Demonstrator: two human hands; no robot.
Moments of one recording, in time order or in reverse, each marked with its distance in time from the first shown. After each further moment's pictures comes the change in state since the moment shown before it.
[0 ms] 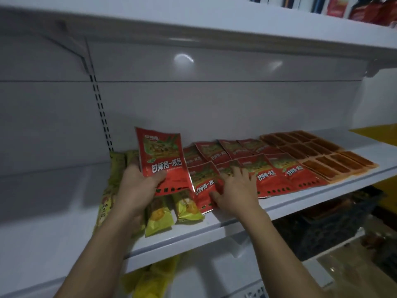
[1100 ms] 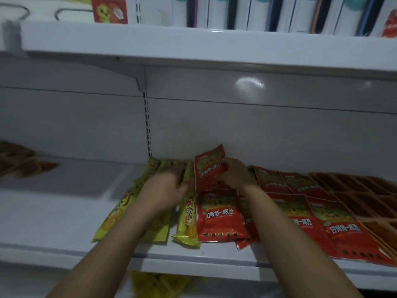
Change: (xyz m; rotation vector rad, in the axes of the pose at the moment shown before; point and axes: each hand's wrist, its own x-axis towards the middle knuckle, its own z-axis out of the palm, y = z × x) left_hand 0.021 0.010 0.040 1.123 0.116 0.232; right_hand 0.146 -0.004 -0.008 0.709 -0.217 -0.297
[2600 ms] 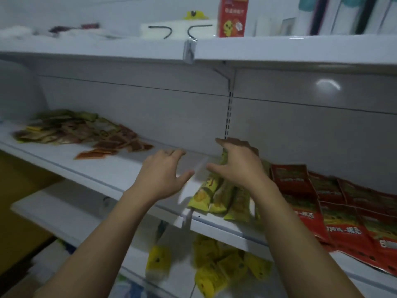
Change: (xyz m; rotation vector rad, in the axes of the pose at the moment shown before) left_hand -0.111 -0.118 -0.103 0.365 0.224 -0.149; right_hand -0.090 -0.180 0.081 -0.366 -0.011 -0.486
